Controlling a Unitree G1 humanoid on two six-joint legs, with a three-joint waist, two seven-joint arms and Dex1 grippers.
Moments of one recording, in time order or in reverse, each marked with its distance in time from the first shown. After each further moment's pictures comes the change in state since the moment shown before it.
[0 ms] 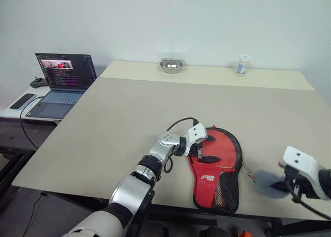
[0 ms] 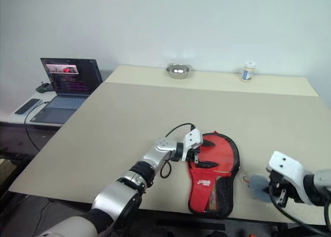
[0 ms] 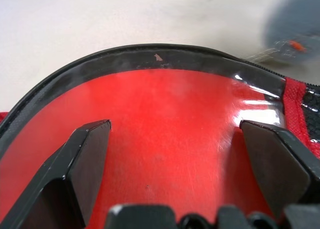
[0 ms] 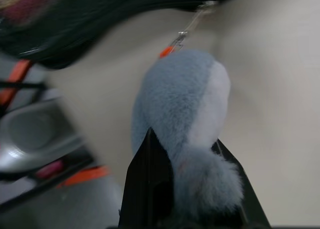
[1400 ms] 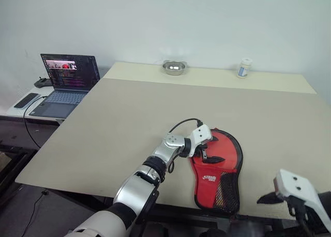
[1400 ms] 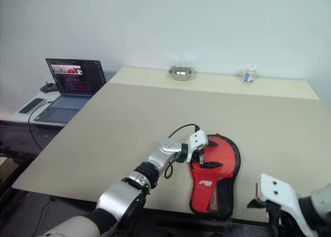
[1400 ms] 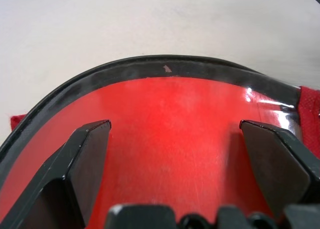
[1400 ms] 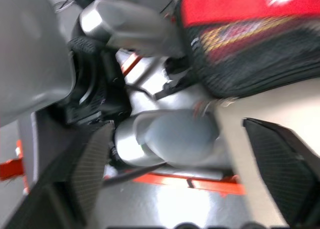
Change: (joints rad) left arm -0.010 -0.046 0.004 0.020 0.047 -0.007 0.078; right arm 0.056 -0.010 -0.198 -0.164 0.322 0.057 0.130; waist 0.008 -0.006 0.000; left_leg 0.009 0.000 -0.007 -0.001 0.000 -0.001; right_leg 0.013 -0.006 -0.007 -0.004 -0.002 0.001
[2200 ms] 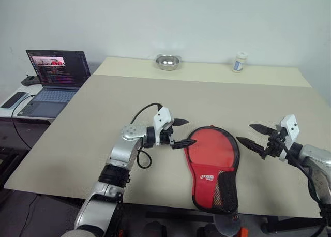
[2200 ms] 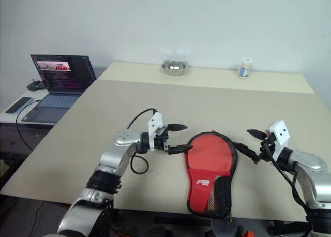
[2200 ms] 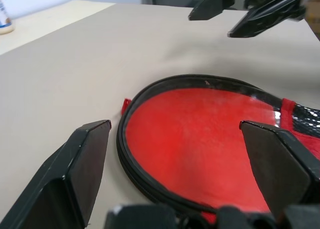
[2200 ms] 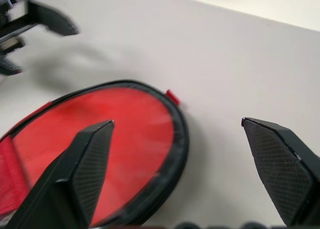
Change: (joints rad) left arm 0.315 0.342 0.131 -0.862 -0.224 0.469 -0.067; right arm -0.585 0.538 0.342 0.928 -0.302 -0.718 -0.273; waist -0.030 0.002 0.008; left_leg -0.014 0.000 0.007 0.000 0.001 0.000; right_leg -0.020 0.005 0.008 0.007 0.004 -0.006
